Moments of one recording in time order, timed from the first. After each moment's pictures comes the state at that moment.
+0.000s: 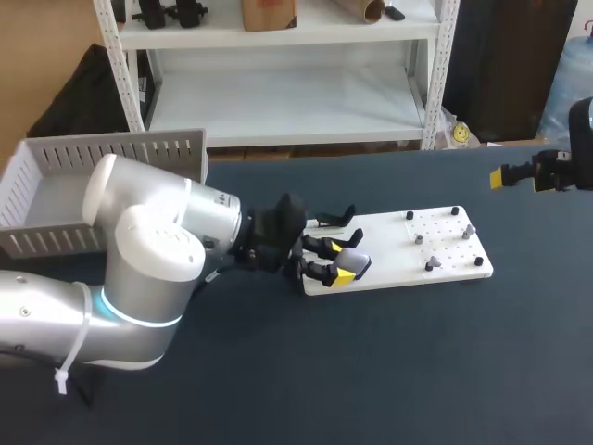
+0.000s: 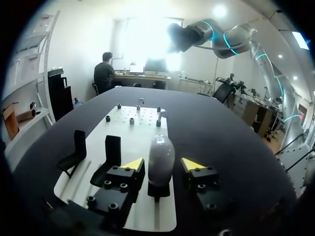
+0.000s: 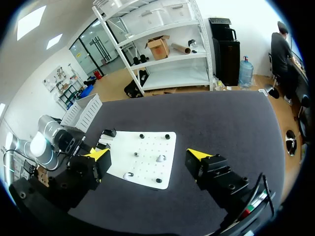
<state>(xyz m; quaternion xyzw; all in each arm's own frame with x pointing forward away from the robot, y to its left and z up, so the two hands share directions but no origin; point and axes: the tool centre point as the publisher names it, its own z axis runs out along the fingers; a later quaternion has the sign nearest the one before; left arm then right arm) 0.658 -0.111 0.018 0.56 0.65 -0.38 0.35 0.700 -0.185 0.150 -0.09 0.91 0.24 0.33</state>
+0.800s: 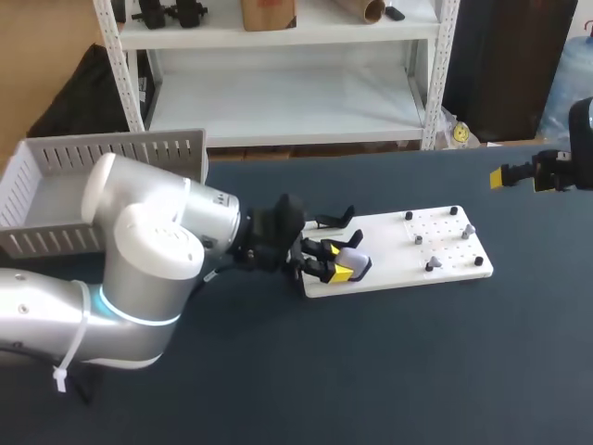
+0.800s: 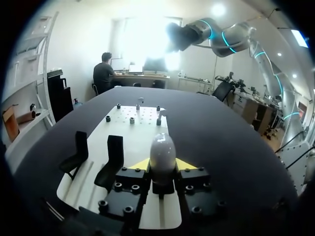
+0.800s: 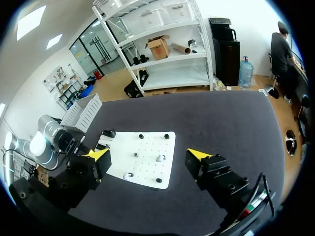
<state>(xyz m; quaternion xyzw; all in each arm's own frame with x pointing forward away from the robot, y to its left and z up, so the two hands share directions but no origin) 0.659 -0.108 0.017 0.57 0.65 -0.37 0.35 0.700 -0.185 0.150 -0.09 0.91 0.24 0.33</state>
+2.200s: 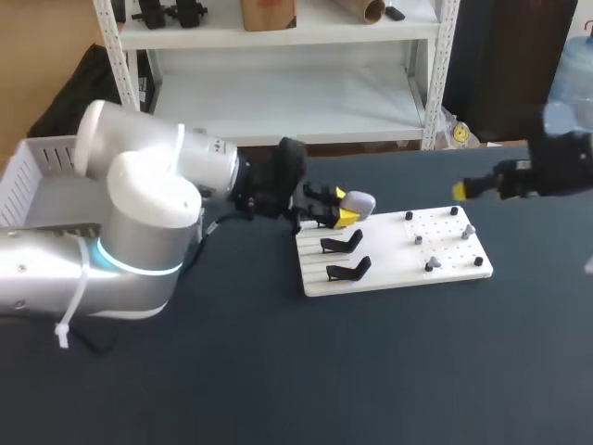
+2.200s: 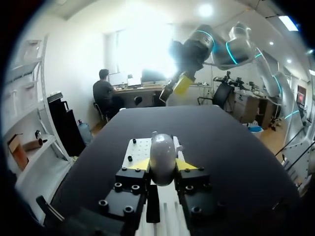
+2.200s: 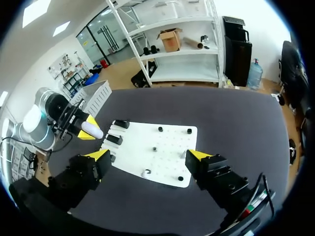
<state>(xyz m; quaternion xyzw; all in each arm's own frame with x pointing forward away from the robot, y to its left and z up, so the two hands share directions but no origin) 0.703 -0.124 0.099 0.60 0.60 -0.36 0.40 0.685 -0.124 0.145 -0.14 0.91 0.24 0.30</state>
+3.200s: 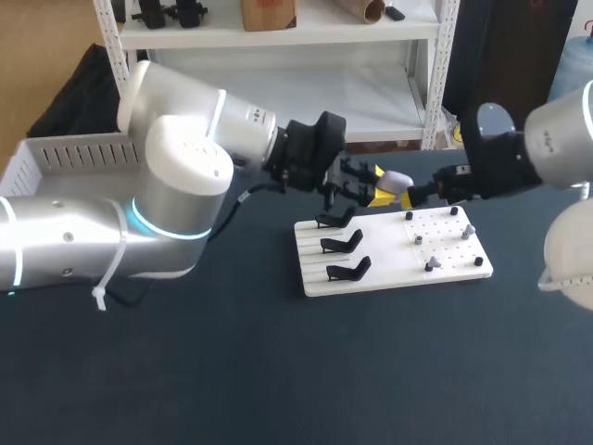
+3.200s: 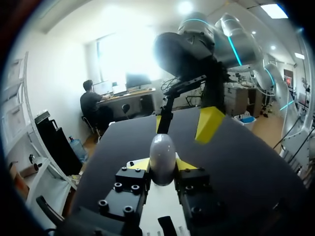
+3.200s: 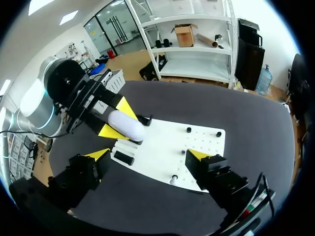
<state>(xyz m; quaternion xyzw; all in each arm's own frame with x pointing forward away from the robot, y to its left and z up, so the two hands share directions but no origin) 0.711 -0.172 0.126 0.65 0.53 -0.36 0.40 0.678 -0.058 0.140 -0.18 0.91 0.24 0.28</state>
